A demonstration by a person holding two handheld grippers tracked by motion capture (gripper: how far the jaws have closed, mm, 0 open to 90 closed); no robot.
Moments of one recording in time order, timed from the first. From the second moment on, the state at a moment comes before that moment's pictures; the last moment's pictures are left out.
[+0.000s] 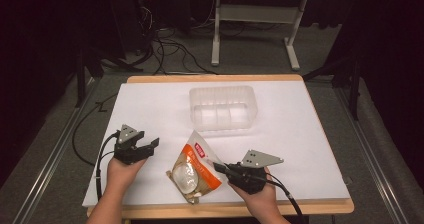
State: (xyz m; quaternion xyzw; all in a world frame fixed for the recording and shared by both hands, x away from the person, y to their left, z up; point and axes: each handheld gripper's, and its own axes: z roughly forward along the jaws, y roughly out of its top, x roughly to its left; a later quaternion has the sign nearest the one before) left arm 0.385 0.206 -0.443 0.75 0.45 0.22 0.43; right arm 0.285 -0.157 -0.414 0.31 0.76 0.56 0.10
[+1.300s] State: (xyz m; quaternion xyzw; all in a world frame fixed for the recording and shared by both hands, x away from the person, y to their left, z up) left arm 0.386 0.210 -0.444 0.75 0.46 0.22 0.43; right arm 0.296 -0.285 -0.379 0.38 0.71 0.52 0.27
